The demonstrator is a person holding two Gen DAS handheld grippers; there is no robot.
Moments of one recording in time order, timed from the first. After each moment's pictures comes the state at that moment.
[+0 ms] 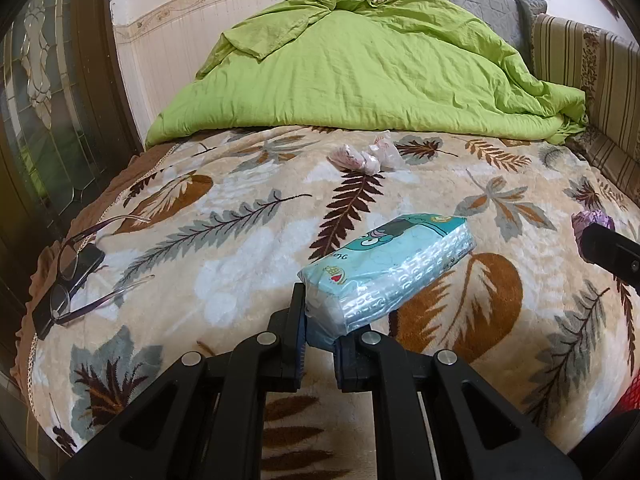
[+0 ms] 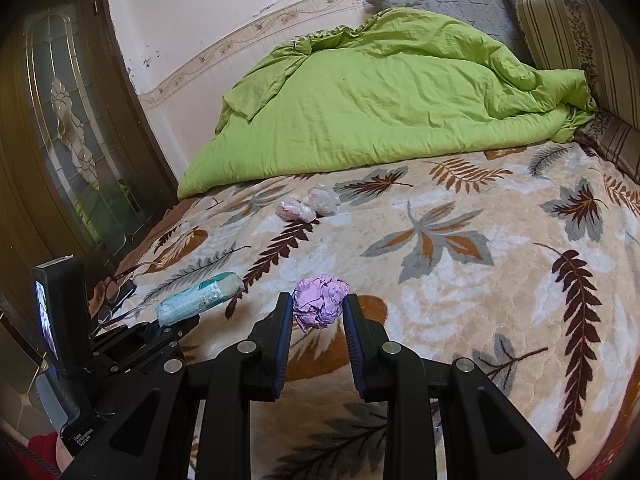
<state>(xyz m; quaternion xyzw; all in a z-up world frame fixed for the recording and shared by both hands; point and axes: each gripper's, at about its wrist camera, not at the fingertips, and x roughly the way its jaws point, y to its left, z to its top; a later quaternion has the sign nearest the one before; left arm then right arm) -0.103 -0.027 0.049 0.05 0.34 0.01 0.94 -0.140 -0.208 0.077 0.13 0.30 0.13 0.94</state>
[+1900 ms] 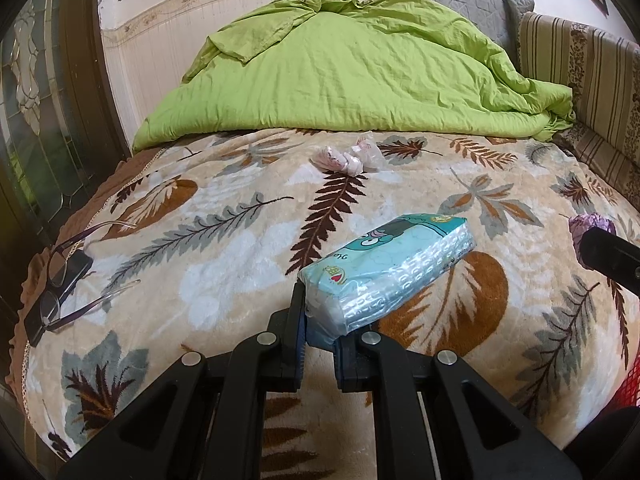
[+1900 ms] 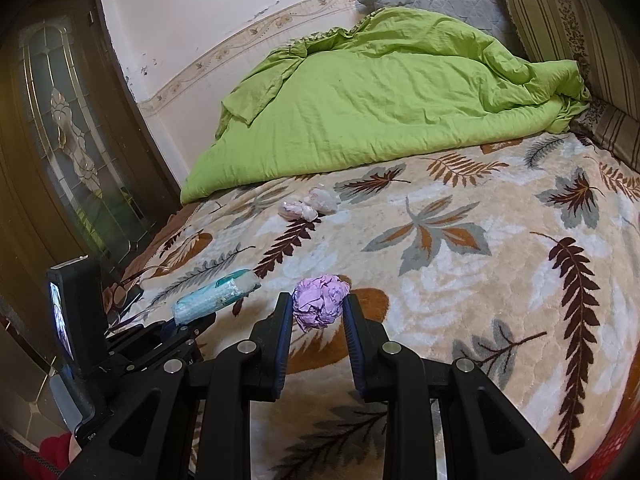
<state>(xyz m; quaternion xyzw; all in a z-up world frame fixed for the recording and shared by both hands) -0.105 -0.038 0.048 0.06 0.34 -0.02 0.94 -0.152 -0.209 0.078 0.15 0.30 0.13 0.93</state>
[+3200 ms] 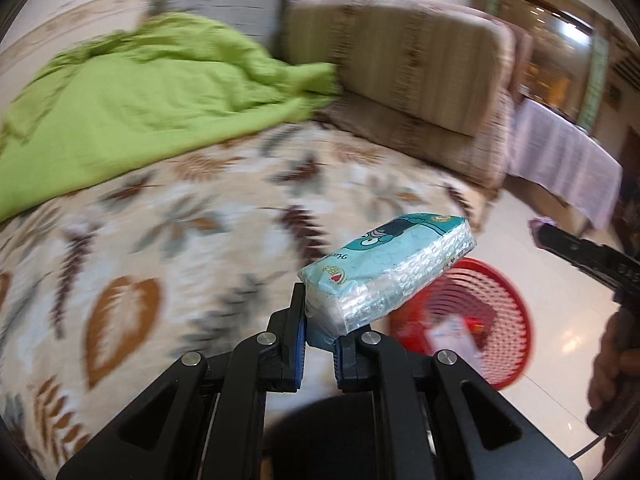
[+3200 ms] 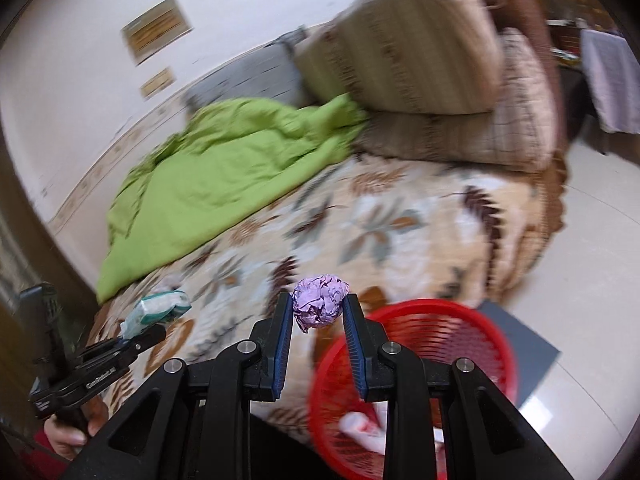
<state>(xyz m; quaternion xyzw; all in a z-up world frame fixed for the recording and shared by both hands) -0.216 -0.247 0.128 0.09 0.35 -0.38 0.85 -0.382 -0.456 0.134 0.26 0.24 -0.12 0.93</state>
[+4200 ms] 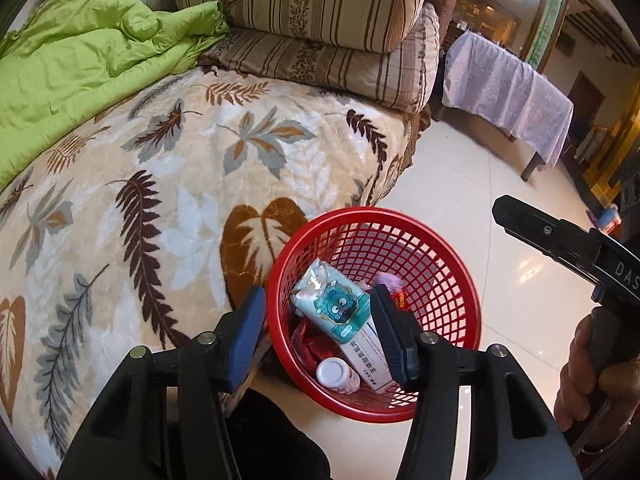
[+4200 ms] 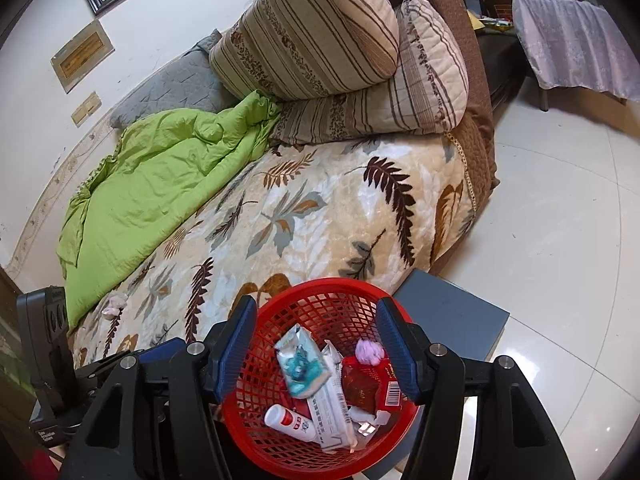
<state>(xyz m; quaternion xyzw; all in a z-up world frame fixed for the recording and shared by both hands) -0.250 -0.367 0.078 0.14 0.42 -0.47 0.76 -0.420 -0.503 0.102 0.30 0.27 -0.21 0.89</state>
